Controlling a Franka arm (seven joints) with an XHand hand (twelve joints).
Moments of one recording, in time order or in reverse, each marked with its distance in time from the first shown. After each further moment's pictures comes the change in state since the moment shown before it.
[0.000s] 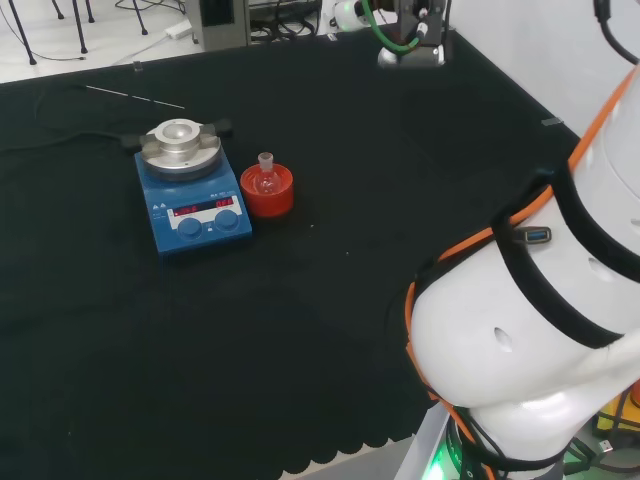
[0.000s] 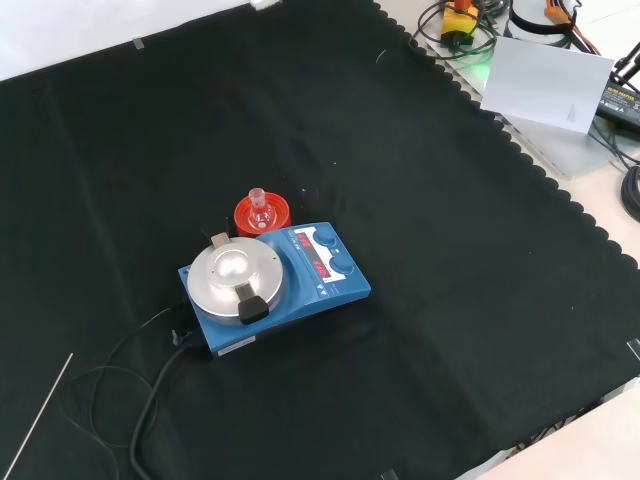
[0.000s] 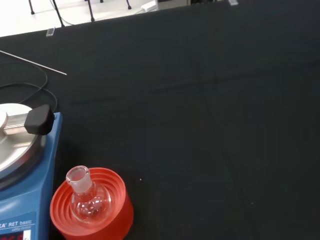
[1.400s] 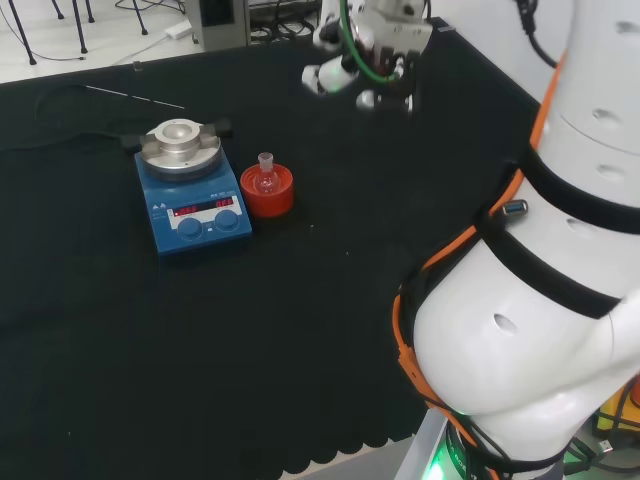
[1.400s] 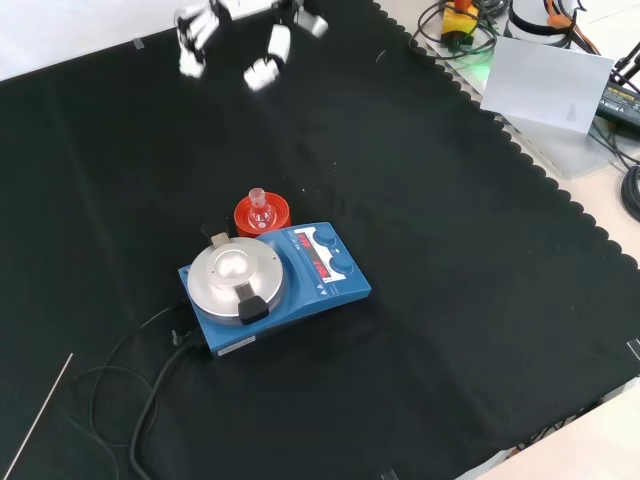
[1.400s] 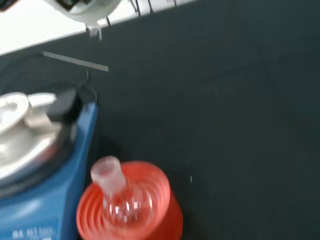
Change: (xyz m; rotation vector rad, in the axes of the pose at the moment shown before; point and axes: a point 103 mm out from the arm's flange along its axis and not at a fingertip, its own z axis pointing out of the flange) arm 0.009 0.055 0.096 -0.010 0.155 -0.109
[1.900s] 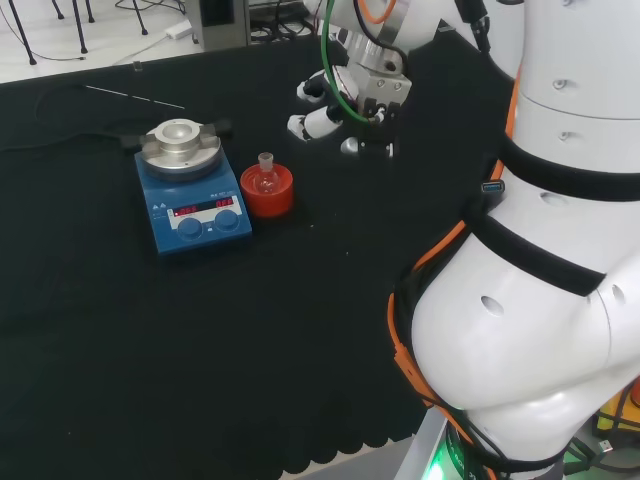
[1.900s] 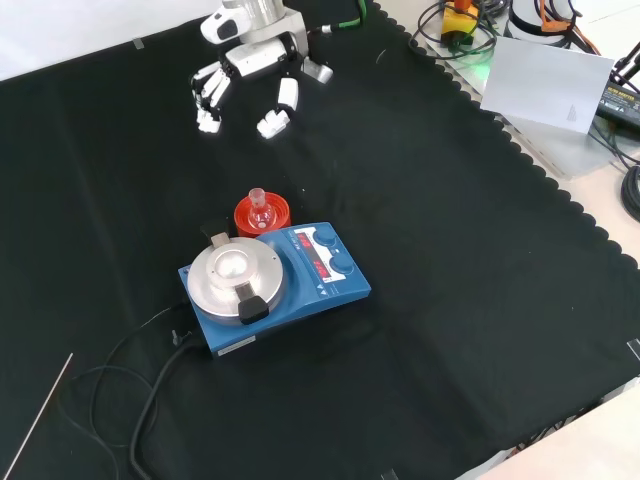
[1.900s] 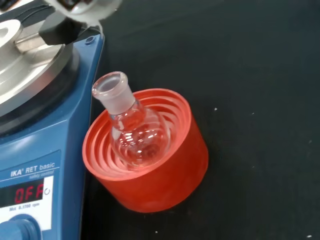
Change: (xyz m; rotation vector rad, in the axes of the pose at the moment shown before) arm 0.002 0.006 0.075 0.062 0.080 -0.020
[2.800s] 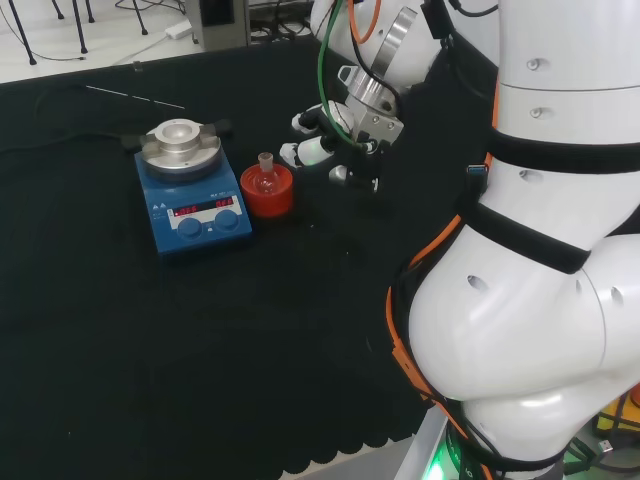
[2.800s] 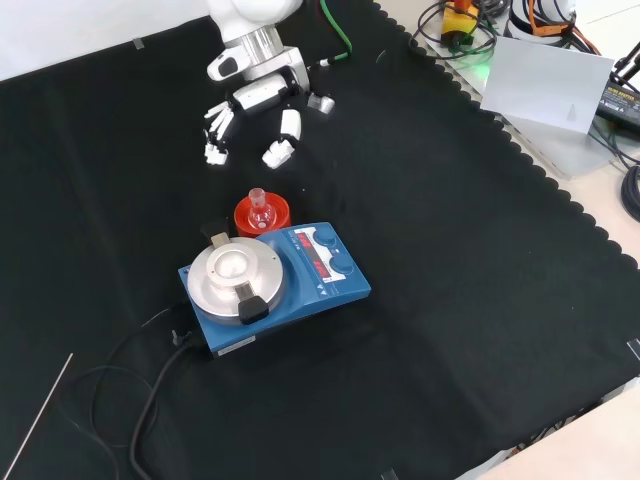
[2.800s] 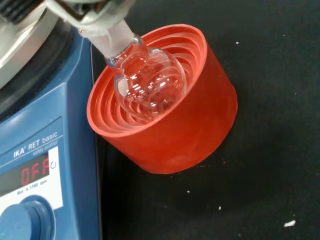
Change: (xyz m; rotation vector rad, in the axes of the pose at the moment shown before) arm -0.006 0.009 0.060 0.040 0.188 0.049
